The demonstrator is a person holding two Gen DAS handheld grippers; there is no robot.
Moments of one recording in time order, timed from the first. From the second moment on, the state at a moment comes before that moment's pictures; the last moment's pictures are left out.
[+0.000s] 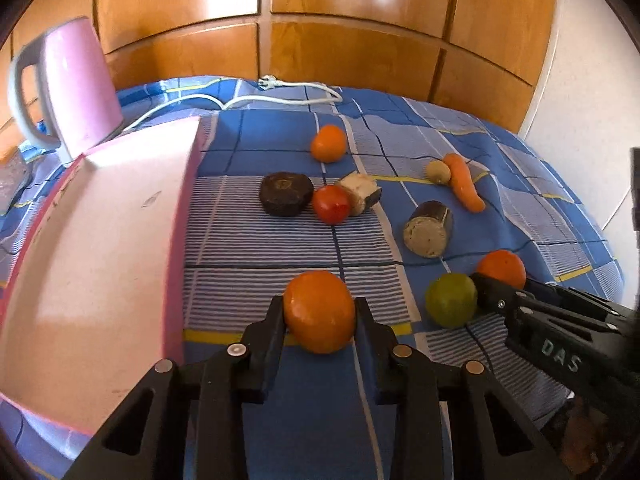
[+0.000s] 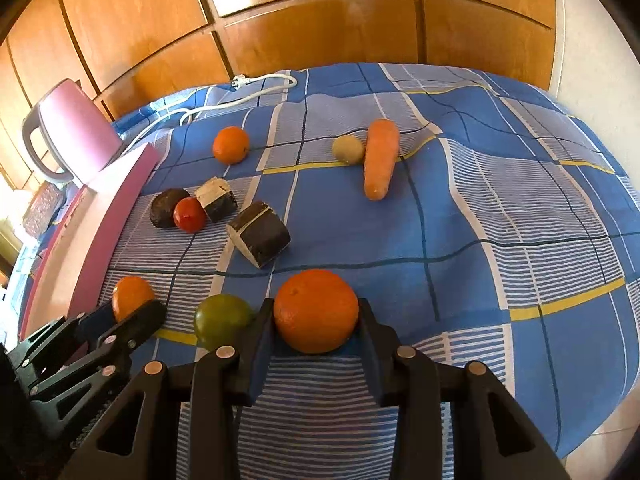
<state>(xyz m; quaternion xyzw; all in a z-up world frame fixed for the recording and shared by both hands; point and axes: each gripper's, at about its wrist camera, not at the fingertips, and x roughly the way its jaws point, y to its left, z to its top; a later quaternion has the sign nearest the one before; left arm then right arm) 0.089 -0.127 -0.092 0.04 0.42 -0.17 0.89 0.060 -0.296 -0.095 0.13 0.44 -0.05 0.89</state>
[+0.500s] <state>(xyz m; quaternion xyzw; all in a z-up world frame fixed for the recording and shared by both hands) 0.052 -0.108 -0.058 0.03 0.37 -0.14 0.92 0.042 -0.297 -0.080 0.13 0.40 -0.07 0.90</state>
